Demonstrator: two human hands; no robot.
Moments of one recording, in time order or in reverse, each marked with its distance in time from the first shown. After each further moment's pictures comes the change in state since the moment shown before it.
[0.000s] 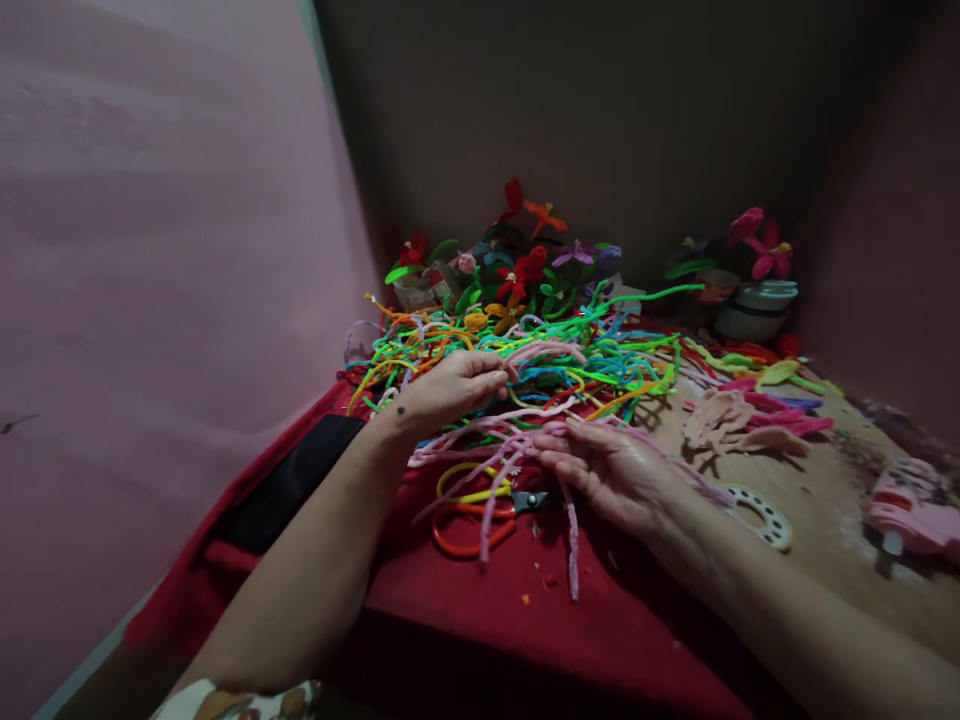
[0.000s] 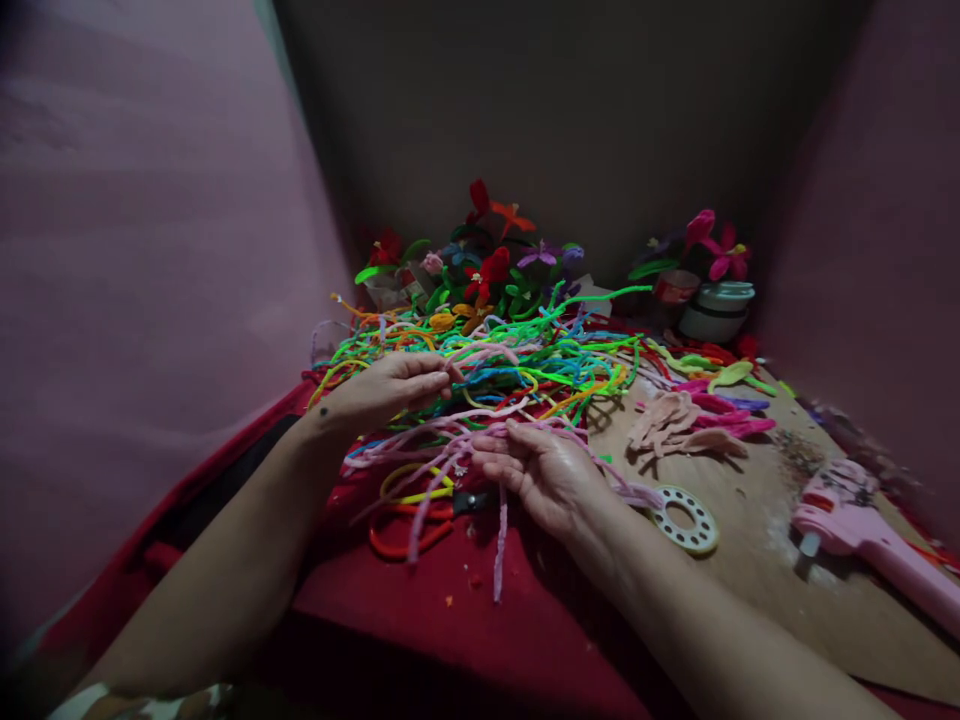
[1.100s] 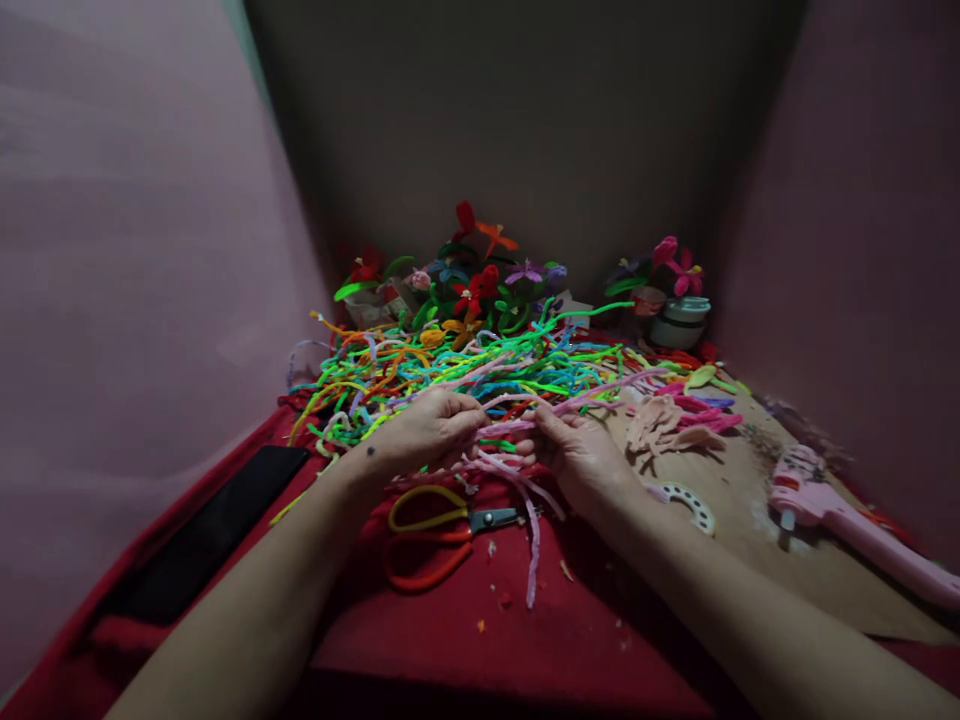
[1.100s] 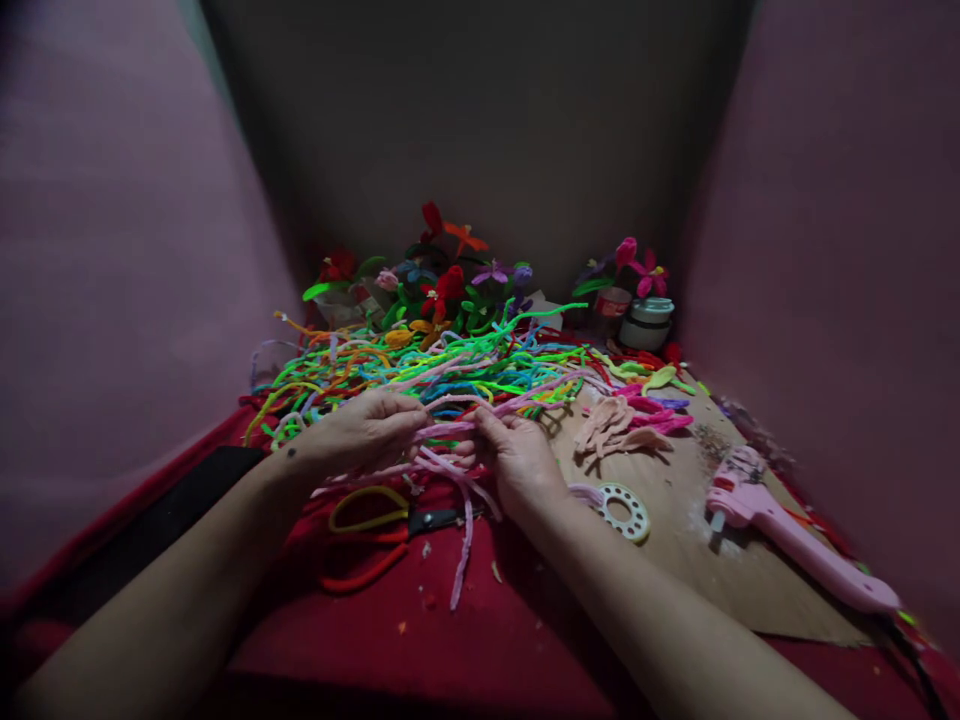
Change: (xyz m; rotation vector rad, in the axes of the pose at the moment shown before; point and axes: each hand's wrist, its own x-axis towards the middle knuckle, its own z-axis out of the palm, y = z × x) left_hand 0.002 0.003 0.022 0.059 -0.190 -0.107; right_hand 0.012 -0.010 -0.007 -0.086 0.035 -0.399
